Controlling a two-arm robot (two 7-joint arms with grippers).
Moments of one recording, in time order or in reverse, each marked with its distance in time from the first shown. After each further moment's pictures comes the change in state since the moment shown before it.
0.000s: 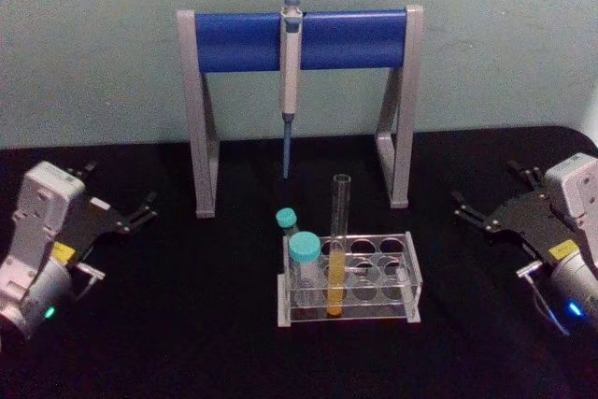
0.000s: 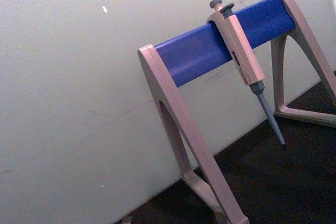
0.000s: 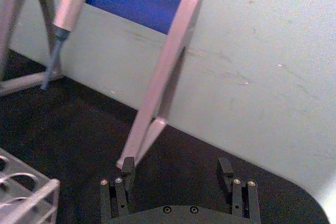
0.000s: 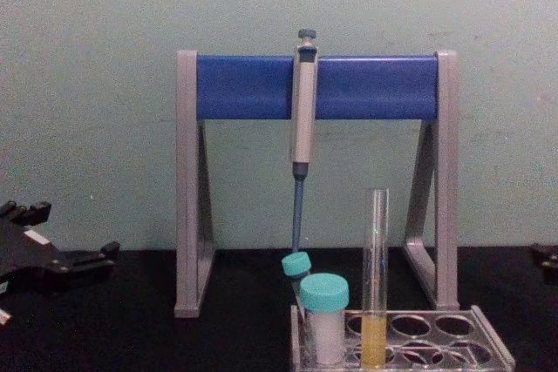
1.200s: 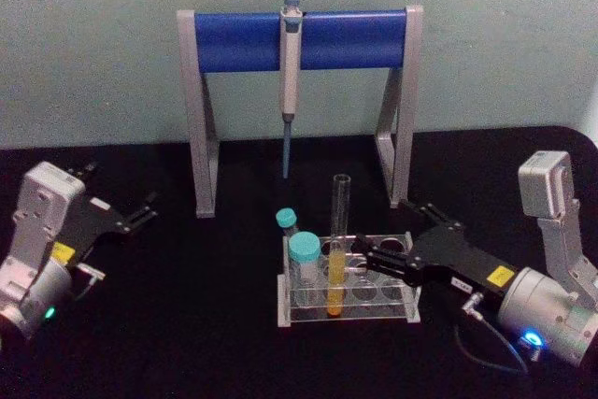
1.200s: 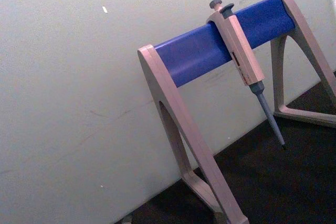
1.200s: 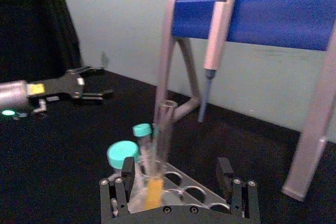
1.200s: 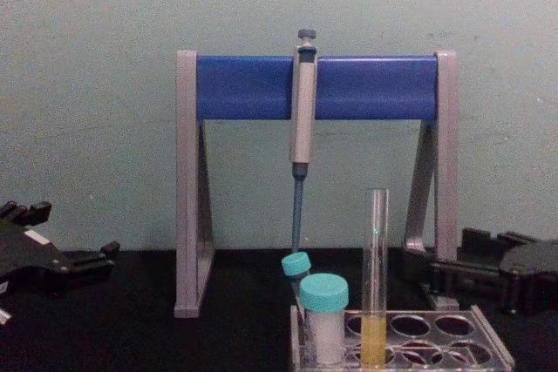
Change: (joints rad) left arm 0.000 0.000 0.000 0.000 0.000 0.000 0.000; right arm -0.083 -0.048 0.035 -0.207 0.277 0.191 0.380
